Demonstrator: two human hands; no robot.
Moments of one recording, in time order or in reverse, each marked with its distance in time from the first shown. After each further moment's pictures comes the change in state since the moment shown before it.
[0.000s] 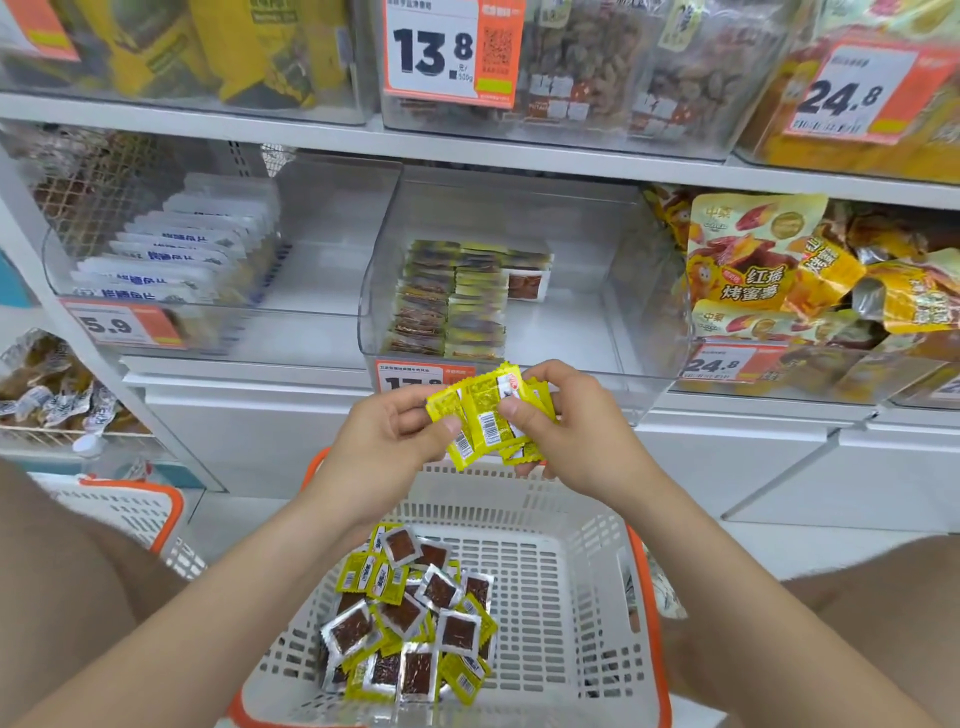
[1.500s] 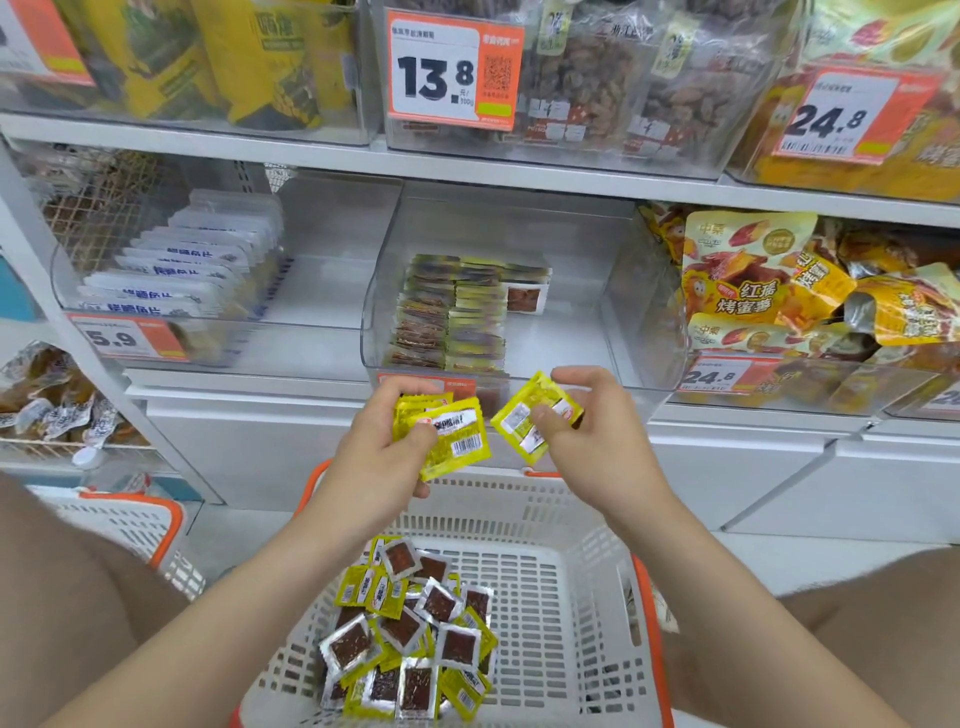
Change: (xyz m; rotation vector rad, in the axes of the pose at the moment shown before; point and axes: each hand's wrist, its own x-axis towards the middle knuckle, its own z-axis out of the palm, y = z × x) left_hand -0.007 0.008 -0.002 0.135 0.110 0.051; right_hand -0.004 0.005 0.001 0.015 0.273 0.026
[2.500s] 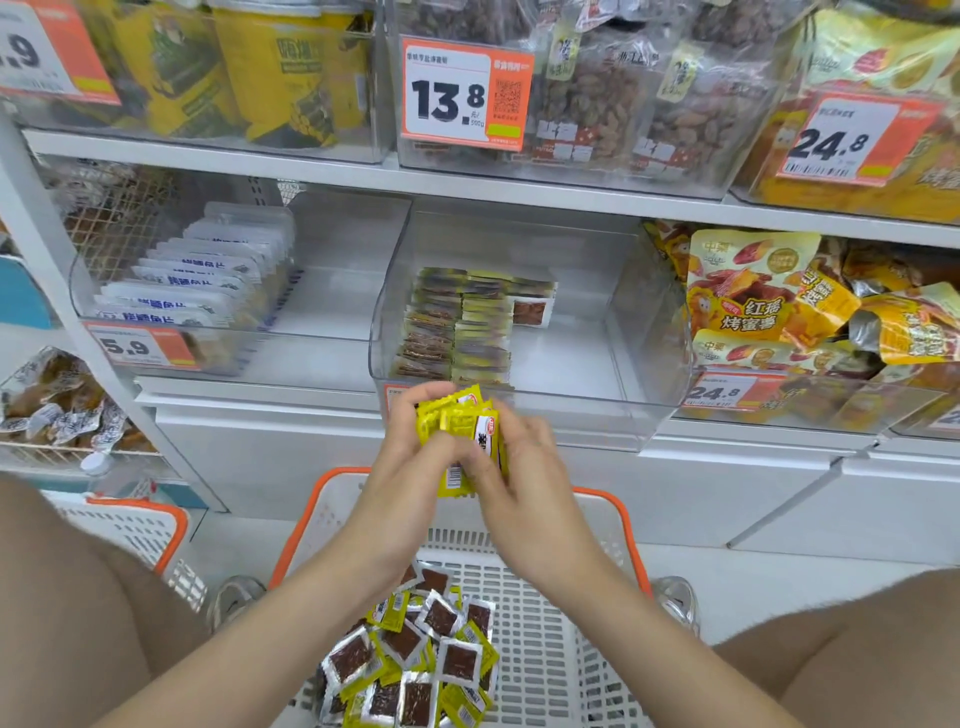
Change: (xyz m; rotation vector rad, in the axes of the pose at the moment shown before) left_hand -0.019 0.014 0.020 -0.348 -0.038 0.014; right_hand -0.043 -0.013 0.044 -0.080 -0.174 -0.331
